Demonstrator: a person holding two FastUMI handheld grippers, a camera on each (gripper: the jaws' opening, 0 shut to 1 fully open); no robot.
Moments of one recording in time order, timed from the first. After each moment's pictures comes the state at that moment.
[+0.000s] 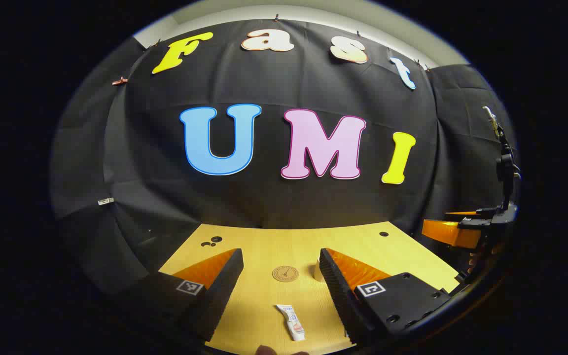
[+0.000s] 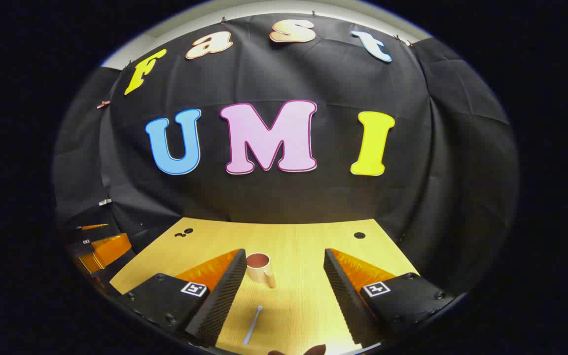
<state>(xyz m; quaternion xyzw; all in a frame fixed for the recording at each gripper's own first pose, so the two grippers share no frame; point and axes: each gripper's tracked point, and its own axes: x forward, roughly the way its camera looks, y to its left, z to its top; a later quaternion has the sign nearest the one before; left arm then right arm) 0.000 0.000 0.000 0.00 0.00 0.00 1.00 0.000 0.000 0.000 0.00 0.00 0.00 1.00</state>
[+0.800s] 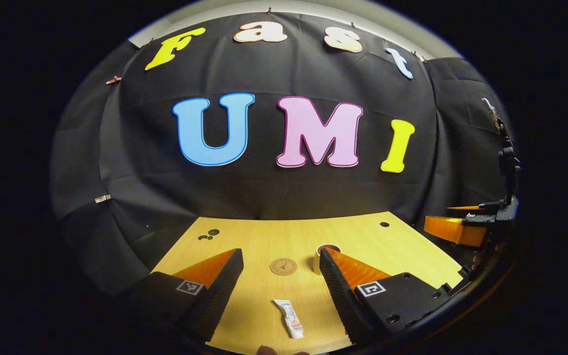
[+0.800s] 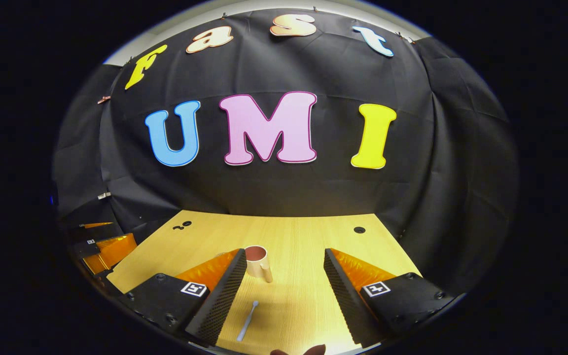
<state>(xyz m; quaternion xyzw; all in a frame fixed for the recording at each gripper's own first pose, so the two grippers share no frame) 0.014 -0.014 -0.025 0.01 0.03 0.00 1.00 0.009 -0.004 -0.019 -0.01 0.02 0.01 1.00</state>
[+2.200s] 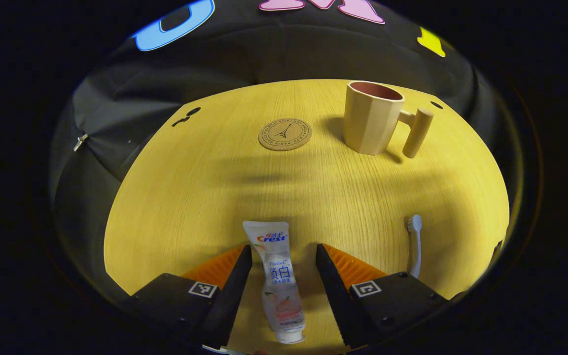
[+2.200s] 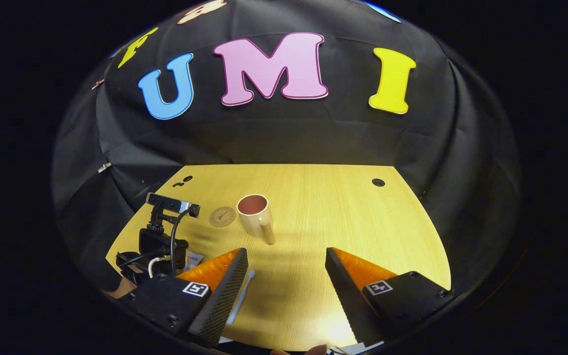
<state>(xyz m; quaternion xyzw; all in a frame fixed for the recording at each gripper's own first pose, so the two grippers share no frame) 0.130 -0.025 -0.323 0.04 0.38 0.08 0.92 0.056 -0.013 -0.124 0.00 0.17 0.04 0.98</state>
